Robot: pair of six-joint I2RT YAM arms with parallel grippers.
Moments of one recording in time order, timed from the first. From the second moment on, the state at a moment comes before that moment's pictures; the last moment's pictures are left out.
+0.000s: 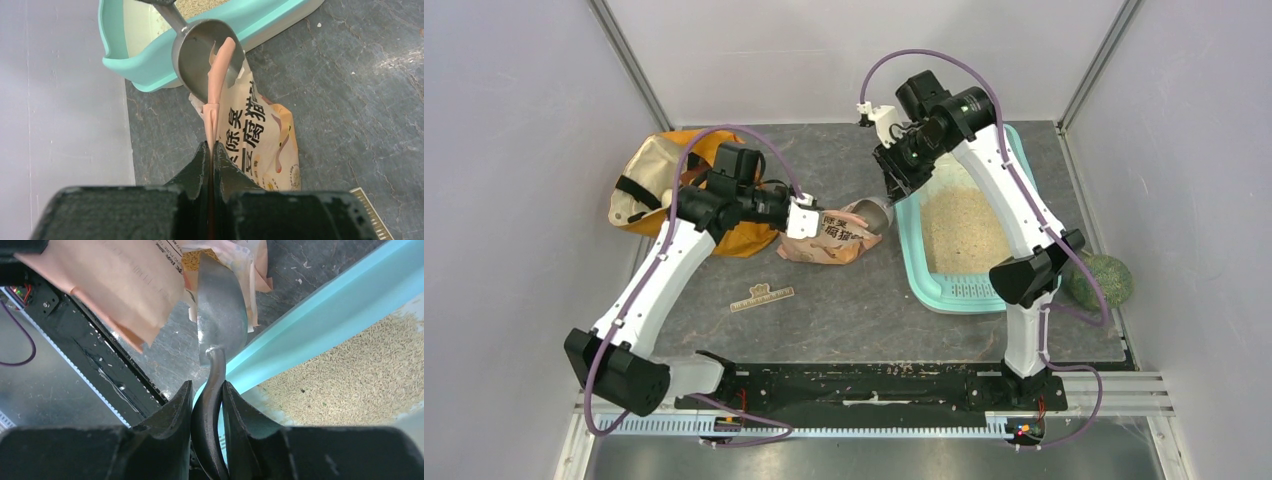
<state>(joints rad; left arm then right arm) -0.37 1.29 1.34 -0.83 0.81 1.39 0.53 1.99 2.43 -1.54 -0.35 -0.24</state>
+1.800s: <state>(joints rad) -0.44 1.19 1.21 -0.65 0.71 1.30 0.55 1.96 1.86 -0.98 -0.33 0.34</state>
